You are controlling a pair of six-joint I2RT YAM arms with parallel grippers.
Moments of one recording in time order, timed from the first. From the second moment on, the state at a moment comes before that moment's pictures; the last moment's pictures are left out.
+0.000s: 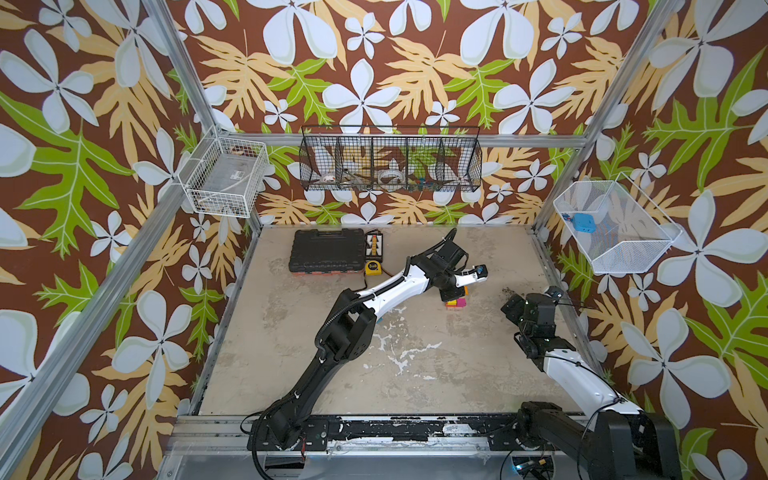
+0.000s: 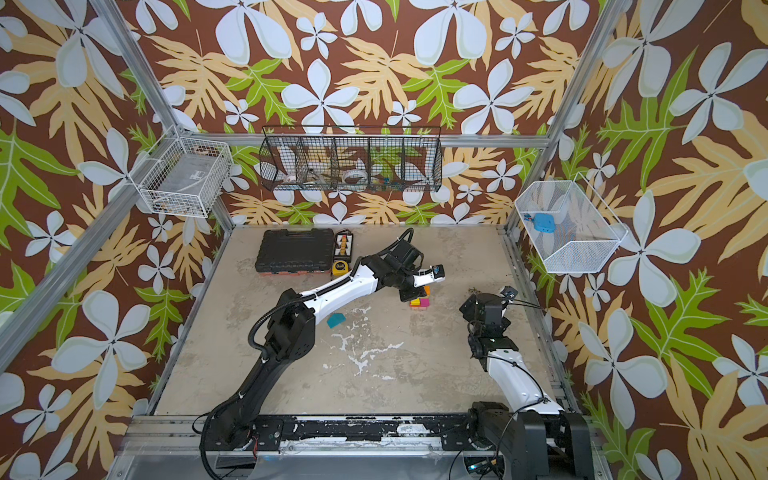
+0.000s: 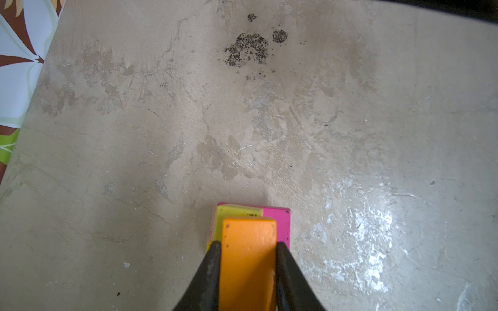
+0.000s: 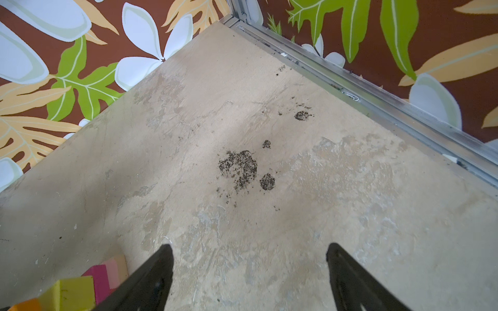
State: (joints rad) left arm -0.84 2.42 2.22 -0.68 0.24 0.57; right arm -0.04 1.07 0.43 0.03 0.29 0.58
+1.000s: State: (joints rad) left arm -0.84 2.44 2.24 -0.68 0.22 0.59; right arm -0.04 1.09 0.44 0.04 0.28 0.58
